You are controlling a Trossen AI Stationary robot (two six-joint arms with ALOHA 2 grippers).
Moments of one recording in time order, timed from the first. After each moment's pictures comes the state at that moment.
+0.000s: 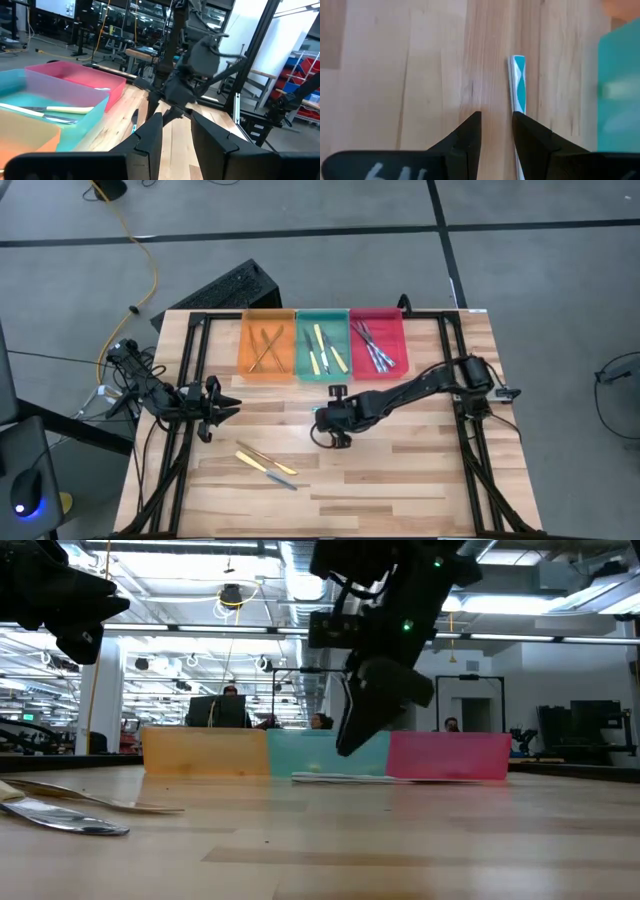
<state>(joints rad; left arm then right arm) -0.75 0.01 0.02 0.06 -0.83 -0.25 0.18 1.96 1.34 -0.50 0.32 0.01</state>
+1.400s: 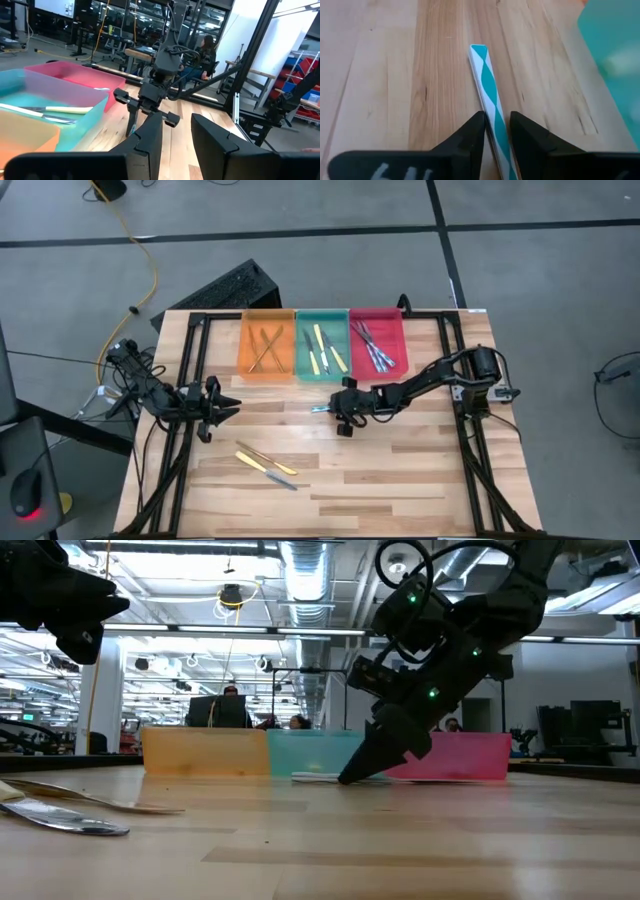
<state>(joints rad) -0.75 0.01 0.02 0.06 -0.82 -0.25 0.04 1.90 0.83 0.27 0.21 0.04</state>
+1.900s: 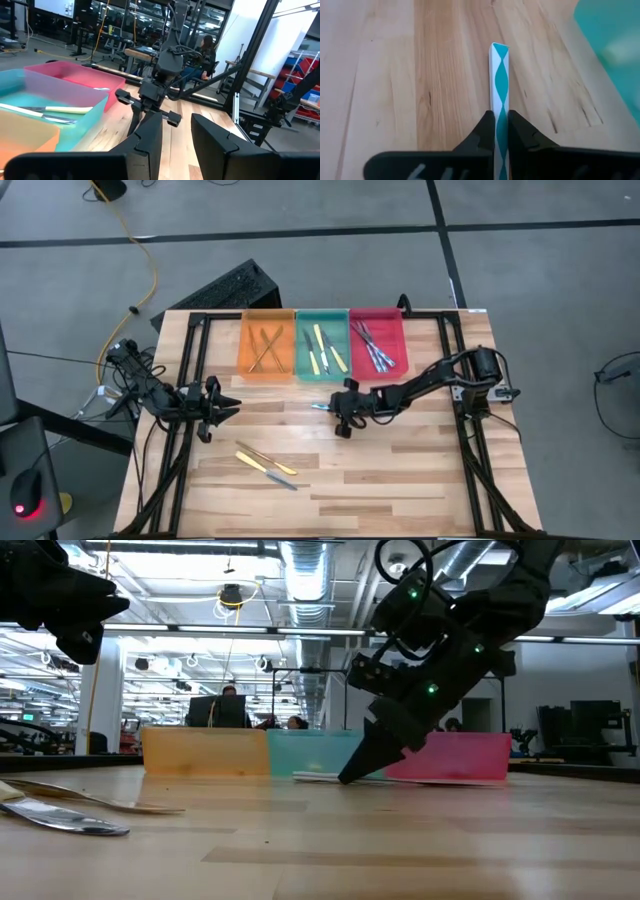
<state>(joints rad) -0.75 0.01 0.02 0.06 -0.82 -0.25 0.07 1.90 0.82 0.23 0.22 0.16</state>
